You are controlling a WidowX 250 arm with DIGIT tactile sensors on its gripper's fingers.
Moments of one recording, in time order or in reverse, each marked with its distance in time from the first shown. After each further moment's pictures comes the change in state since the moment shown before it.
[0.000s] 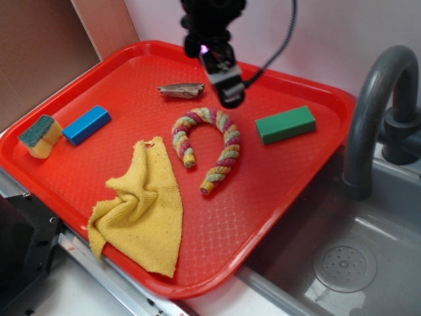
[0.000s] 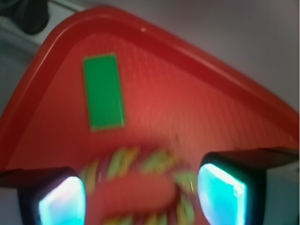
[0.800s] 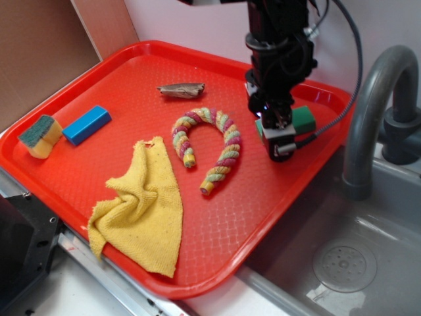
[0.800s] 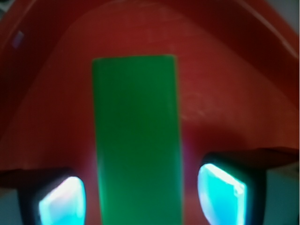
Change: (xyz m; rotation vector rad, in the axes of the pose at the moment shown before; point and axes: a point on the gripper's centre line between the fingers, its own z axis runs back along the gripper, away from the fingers) arm 0.024 -0.021 -0.067 -0.050 0.125 -0.119
